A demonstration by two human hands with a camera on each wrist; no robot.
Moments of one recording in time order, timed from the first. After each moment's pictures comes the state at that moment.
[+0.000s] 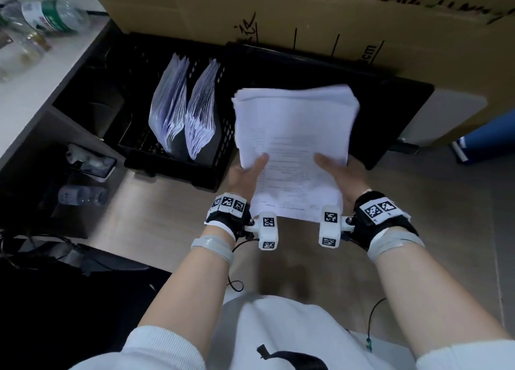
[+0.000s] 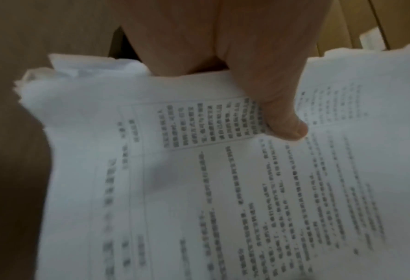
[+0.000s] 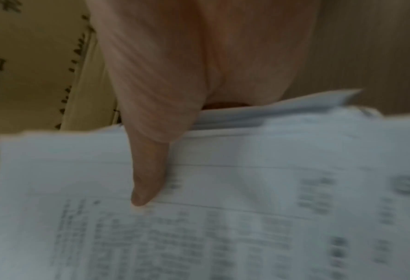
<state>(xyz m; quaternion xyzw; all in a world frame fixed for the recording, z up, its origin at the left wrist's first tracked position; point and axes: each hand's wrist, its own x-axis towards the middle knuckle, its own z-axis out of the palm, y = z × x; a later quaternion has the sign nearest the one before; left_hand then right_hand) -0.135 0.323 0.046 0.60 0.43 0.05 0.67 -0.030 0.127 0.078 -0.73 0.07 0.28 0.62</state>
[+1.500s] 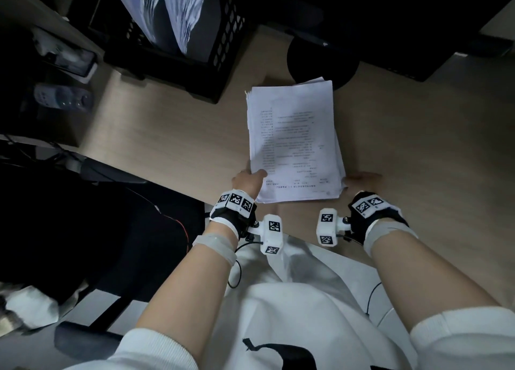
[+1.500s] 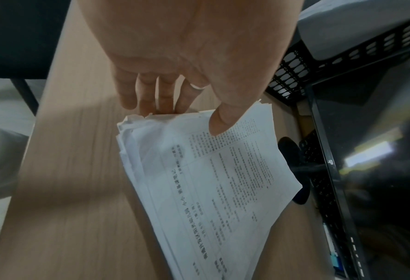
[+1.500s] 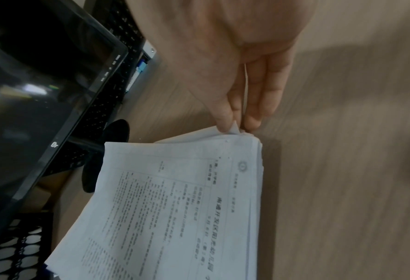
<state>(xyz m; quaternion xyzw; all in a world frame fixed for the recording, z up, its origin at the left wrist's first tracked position) -0.255 0.251 -0.089 0.60 0.58 -0.19 0.51 -0.134 0.024 -0.086 -0.88 -0.19 0.42 -0.10</state>
